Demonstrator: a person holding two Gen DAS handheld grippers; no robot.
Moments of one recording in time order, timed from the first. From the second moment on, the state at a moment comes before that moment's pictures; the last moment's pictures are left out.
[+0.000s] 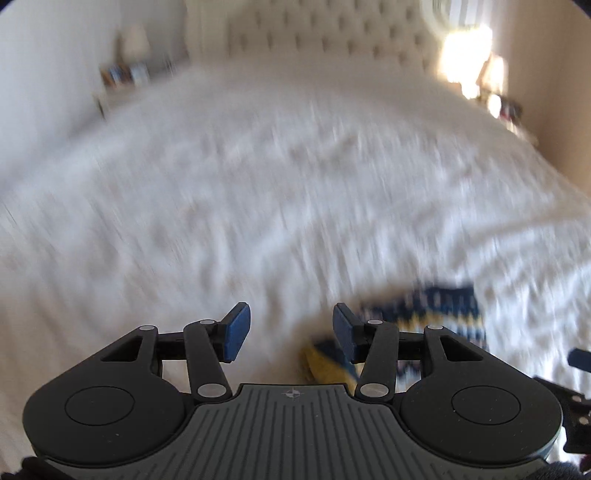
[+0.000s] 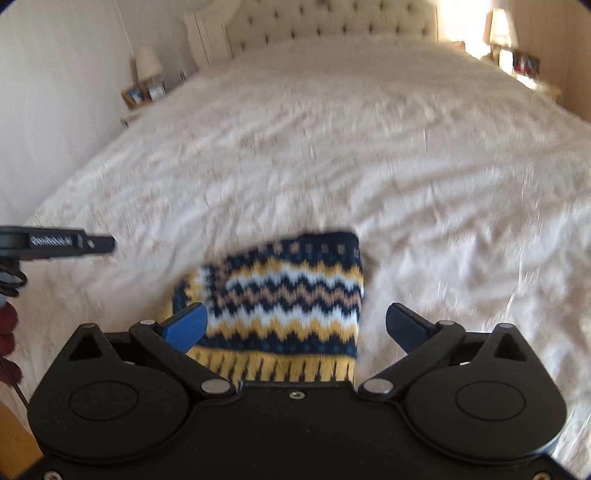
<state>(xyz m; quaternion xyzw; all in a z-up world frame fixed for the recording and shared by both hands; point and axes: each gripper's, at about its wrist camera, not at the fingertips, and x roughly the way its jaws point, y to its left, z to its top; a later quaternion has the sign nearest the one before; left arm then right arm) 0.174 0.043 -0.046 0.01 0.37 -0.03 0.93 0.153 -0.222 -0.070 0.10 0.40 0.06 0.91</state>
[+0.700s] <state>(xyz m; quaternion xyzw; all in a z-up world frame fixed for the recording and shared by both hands) 0.106 -0.006 -0.022 0.00 0.43 -0.01 0.90 0.118 -0.247 -0.033 0.10 0.39 0.07 0.91</state>
